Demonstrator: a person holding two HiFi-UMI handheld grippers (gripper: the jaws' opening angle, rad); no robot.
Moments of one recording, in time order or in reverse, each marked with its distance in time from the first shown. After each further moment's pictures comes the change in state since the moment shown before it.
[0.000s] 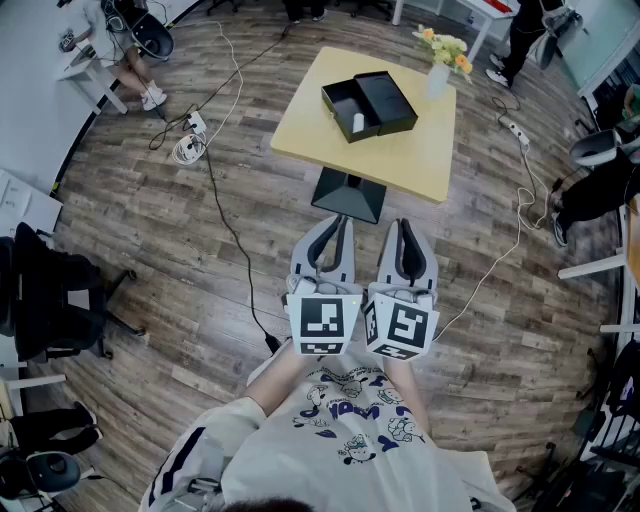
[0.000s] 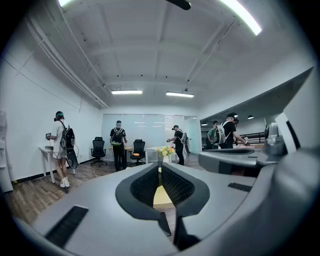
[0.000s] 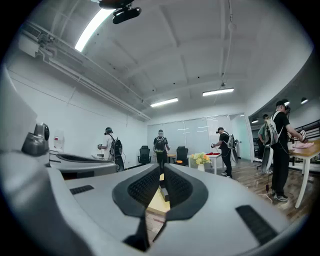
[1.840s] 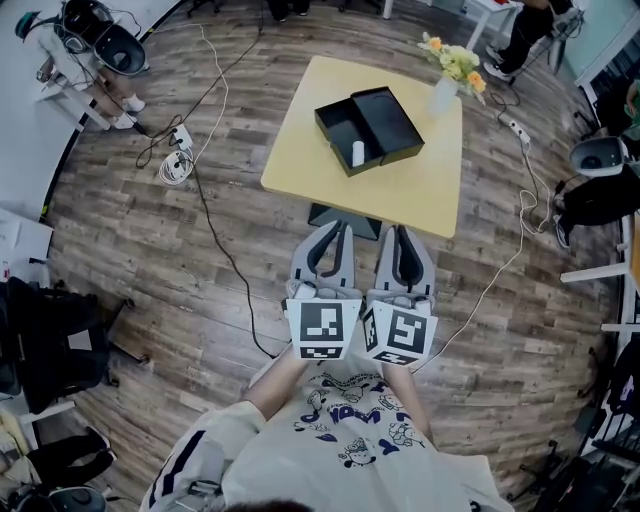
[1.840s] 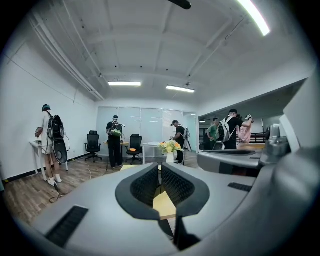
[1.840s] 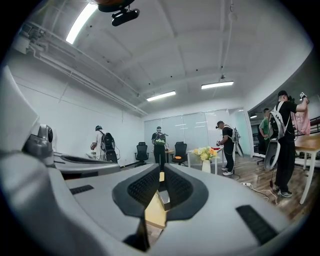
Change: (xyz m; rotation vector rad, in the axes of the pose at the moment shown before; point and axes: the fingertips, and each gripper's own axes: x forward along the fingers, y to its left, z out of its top) left arm 0.134 0.063 -0.015 -0.025 0.056 -0.054; right arm 0.141 -0.005 -0.023 0.022 0.051 -0.025
